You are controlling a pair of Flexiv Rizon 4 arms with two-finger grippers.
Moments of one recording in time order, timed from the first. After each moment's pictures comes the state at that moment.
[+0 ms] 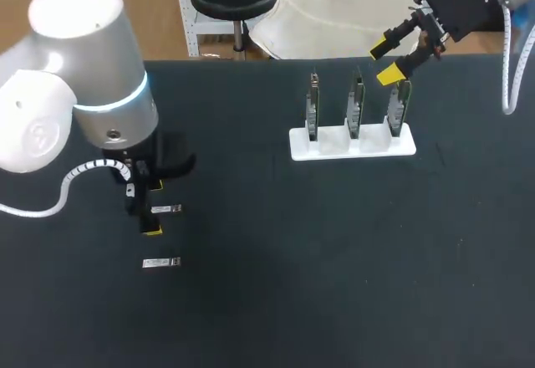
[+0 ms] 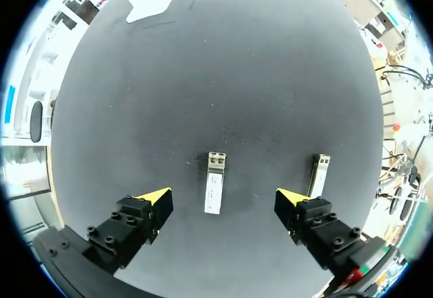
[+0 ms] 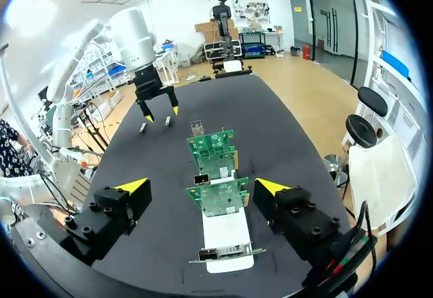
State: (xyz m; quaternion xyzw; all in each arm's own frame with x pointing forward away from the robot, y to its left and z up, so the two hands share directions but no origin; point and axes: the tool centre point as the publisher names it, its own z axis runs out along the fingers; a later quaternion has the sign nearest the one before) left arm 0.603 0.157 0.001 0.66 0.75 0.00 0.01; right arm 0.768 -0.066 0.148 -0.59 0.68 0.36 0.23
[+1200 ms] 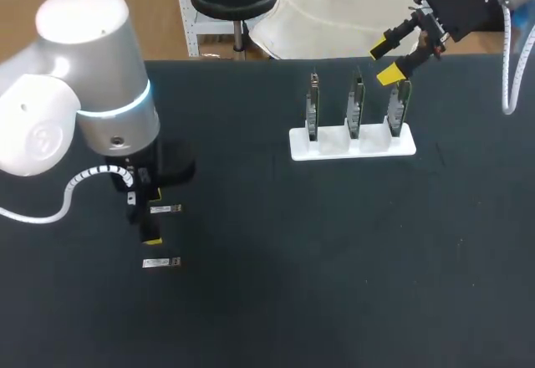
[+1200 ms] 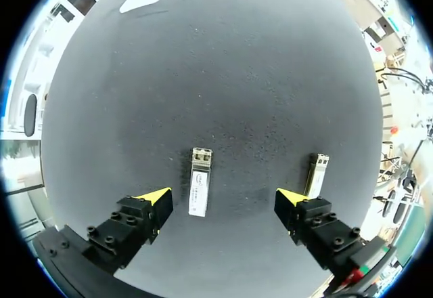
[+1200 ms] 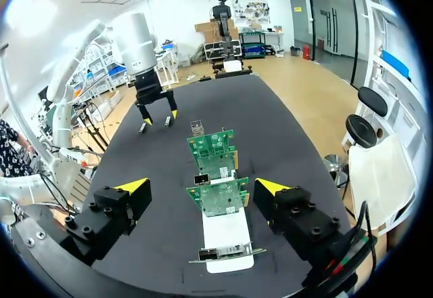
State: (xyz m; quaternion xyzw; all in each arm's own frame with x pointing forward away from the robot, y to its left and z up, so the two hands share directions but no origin) left arm 0.594 0.158 -0.011 0.65 0.76 -0.02 0.00; right arm 0.768 -0.066 0.148 -0.59 0.68 0.36 0.23
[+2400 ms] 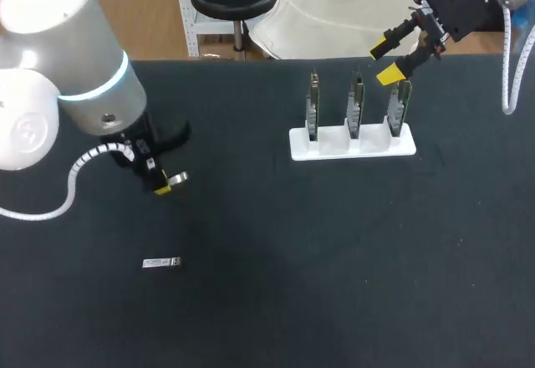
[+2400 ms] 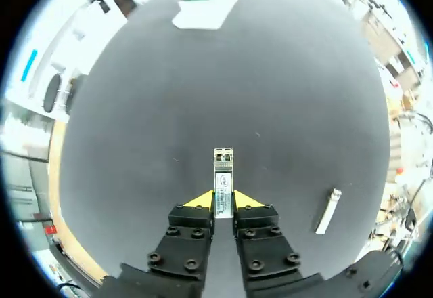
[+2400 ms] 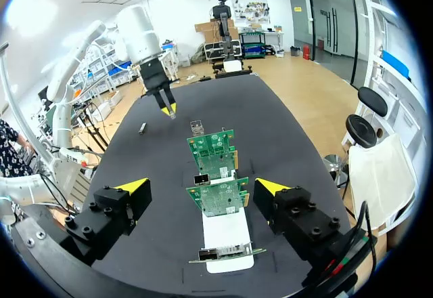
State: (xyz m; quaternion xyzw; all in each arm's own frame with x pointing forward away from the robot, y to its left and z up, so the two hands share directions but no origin) left arm 0.644 0.144 0.021 0.57 0.81 -0.03 0.10; right arm 0.768 -0.066 0.148 -0.59 0.68 0.36 0.23
